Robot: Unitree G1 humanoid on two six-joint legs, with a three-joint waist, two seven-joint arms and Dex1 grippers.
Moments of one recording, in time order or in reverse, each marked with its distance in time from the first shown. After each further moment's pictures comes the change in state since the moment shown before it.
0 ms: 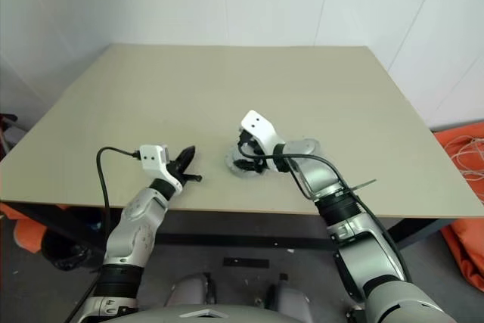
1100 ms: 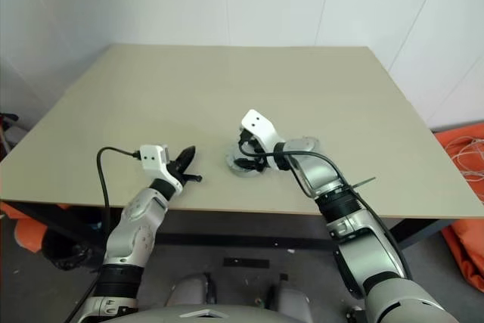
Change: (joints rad) left arm 0.000 0.000 0.000 0.000 0.000 0.002 -0.001; right arm -0.023 -0.008 0.004 0.048 0.001 -0.023 0.028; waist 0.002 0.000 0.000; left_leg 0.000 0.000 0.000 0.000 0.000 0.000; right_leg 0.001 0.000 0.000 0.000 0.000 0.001
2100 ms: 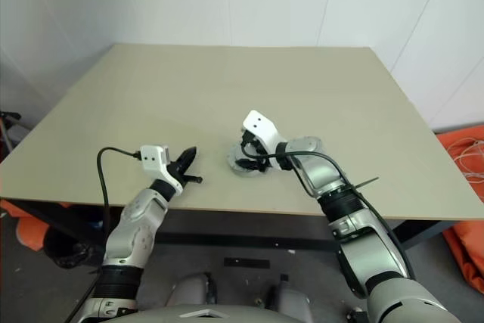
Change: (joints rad) left arm 0.007 0.001 -0.003 -0.010 -0.001 0.007 -0.017; right arm -0.002 -0.020 0.009 0.026 0.000 -0.061 0.023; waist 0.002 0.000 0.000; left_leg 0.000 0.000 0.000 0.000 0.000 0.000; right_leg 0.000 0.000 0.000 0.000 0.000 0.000
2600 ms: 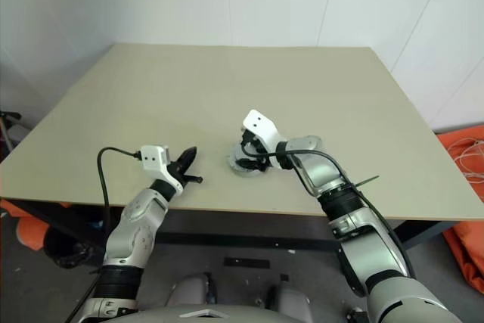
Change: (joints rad) left arm 0.000 -0.001 0.000 0.000 0.000 0.000 0.000; right arm -0.012 -0.001 0.001 0.012 0.000 0.018 0.009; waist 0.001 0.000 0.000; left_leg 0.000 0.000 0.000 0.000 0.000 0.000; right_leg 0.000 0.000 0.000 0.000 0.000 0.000
